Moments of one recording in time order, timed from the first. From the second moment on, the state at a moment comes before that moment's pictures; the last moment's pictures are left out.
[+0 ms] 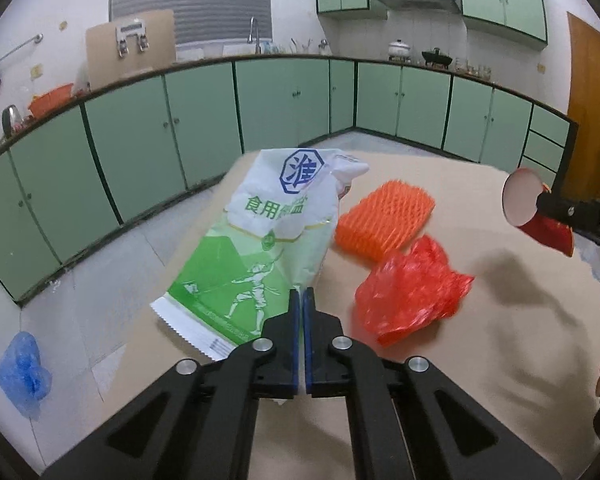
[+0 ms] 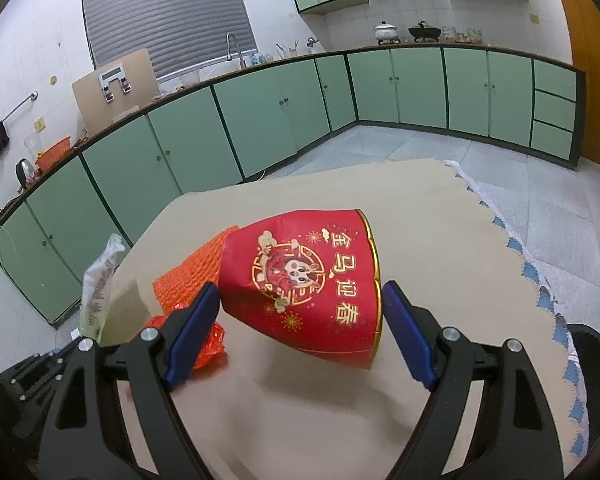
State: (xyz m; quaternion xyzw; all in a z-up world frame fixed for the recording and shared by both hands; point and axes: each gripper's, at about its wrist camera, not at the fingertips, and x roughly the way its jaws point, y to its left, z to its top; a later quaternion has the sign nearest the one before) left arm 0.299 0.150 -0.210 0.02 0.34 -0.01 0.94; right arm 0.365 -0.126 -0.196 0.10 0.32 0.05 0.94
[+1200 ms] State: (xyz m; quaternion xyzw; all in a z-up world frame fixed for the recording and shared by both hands) left arm 0.217 -0.055 -0.127 0.03 0.29 -0.17 0.94; right arm 0.203 -0.295 -0.129 0.12 0.26 -0.05 0.96
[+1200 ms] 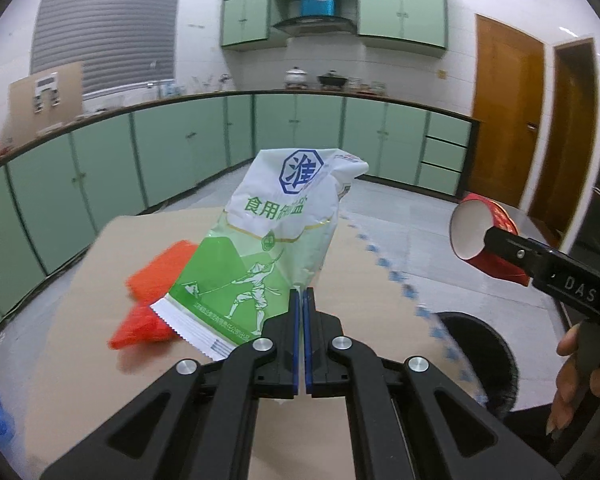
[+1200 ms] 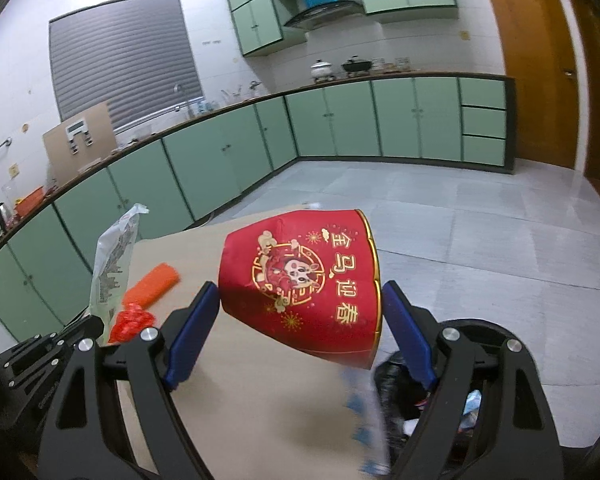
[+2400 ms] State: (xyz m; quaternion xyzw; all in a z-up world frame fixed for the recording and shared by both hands) left arm 0.203 -0.341 -0.226 0.11 0.37 -0.37 0.85; right arm 0.148 -0.504 -0.229 0.15 0.31 -0.19 0.92
